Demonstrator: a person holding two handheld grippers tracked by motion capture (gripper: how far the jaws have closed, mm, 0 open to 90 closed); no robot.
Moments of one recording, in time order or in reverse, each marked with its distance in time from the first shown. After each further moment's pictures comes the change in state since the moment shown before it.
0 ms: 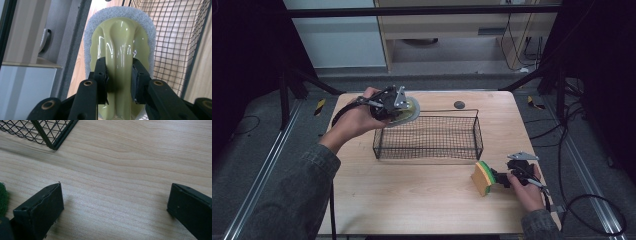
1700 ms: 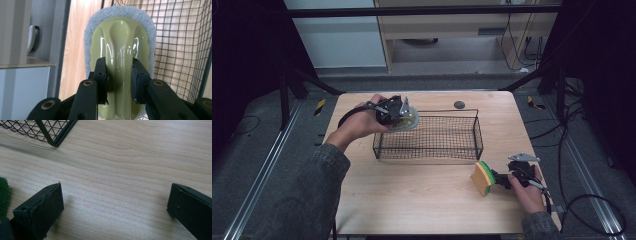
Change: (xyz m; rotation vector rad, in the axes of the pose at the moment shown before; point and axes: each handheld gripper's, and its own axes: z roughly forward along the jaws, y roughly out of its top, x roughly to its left) left arm -0.008 -0.015 0.046 0.073 -0.073 0.075; right arm 0.000 -0.003 -0.003 0.001 0.002 -0.001
